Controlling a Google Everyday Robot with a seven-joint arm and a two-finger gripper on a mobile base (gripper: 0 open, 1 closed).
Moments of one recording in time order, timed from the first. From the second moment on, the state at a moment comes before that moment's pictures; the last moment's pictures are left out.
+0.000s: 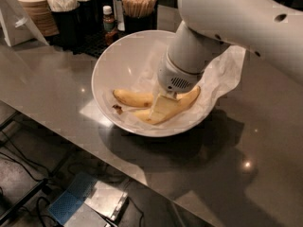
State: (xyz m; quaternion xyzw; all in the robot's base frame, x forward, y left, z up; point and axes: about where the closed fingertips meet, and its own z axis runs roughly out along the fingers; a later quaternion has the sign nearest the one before) arm 0.495 -0.017 0.864 -0.66 0.73 0.08 0.17
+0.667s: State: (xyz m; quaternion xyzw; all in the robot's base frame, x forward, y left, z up) arm 0.495 -0.013 0.845 -0.66 0.73 0.09 0.15
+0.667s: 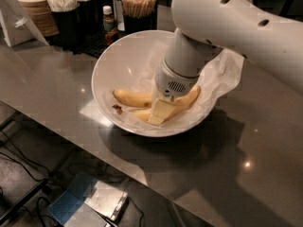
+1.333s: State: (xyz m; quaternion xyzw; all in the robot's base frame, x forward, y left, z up) arm 0.490 -0.014 0.831 -0.66 0.74 0.10 0.13
